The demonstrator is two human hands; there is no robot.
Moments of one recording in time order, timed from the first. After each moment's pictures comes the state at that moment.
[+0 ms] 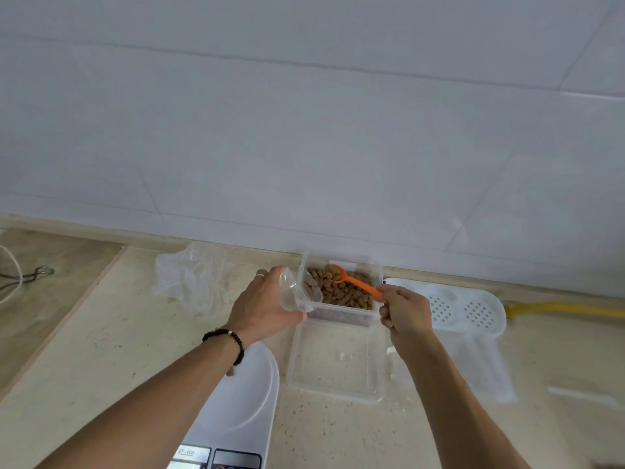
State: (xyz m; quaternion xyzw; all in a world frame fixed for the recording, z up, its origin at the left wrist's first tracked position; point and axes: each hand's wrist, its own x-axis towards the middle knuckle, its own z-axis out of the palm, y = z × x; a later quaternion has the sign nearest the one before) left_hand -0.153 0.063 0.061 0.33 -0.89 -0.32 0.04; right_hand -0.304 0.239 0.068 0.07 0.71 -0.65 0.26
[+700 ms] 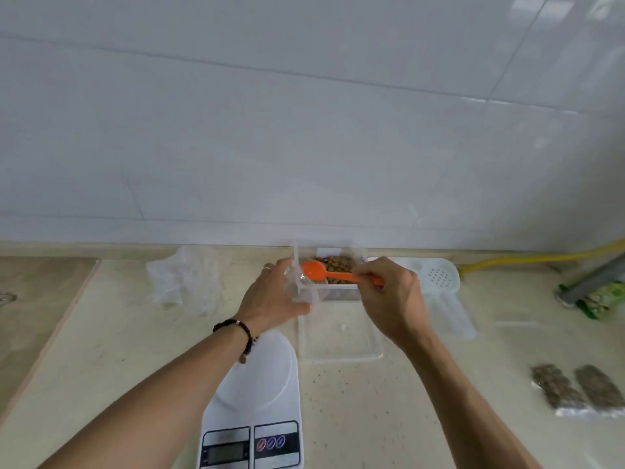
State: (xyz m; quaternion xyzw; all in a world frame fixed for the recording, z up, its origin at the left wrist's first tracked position) left_hand -0.124 0.050 0.071 0.21 -0.90 -0.38 0.04; right_hand -0.189 0.239 0.142 -0.31 0.86 -0.40 -0.12
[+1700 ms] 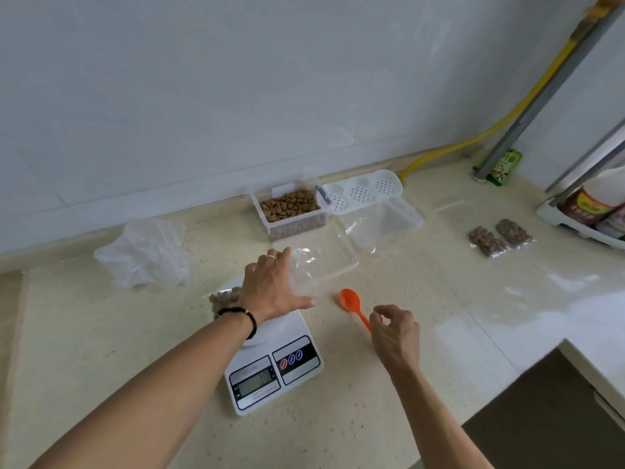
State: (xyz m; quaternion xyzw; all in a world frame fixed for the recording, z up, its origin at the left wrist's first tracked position) left_hand -0.080 0.078 0.022 0.00 -0.99 -0.15 -0.07; right_hand -0.036 0.301 0.012 0.21 0.90 -0.39 0.05
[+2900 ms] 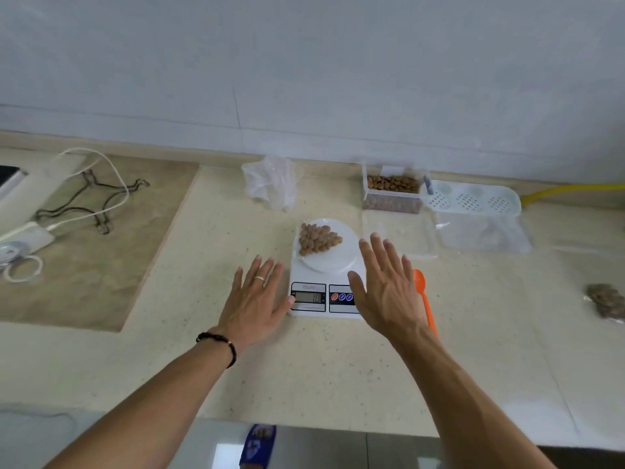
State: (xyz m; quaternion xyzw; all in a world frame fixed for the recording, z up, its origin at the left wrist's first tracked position) left_hand 0.143 0.063 -0.016 0.21 -0.97 -0.11 -0.04; right_hand -0.006 0.256 0.052 -0.37 0.92 -0.09 0.04
